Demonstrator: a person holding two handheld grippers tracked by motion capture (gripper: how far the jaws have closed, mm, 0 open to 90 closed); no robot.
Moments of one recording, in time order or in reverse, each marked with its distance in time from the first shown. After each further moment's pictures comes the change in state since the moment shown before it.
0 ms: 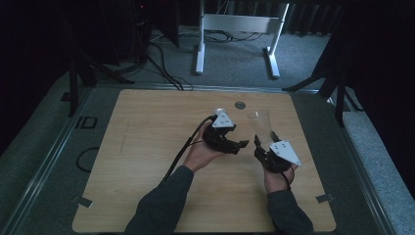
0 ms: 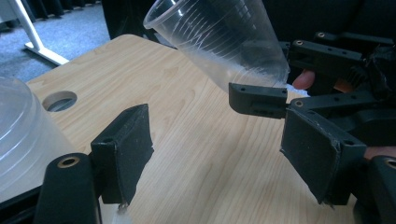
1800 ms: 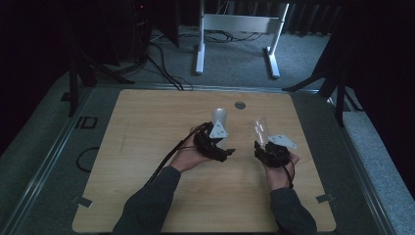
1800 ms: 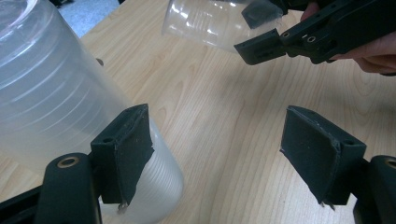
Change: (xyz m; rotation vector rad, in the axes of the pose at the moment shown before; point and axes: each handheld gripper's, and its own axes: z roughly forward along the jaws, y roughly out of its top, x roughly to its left) left arm 0.004 -0.025 -0.012 0.172 0.081 0.188; right arm -0.013 -0.010 0.028 0.335 0.024 0.068
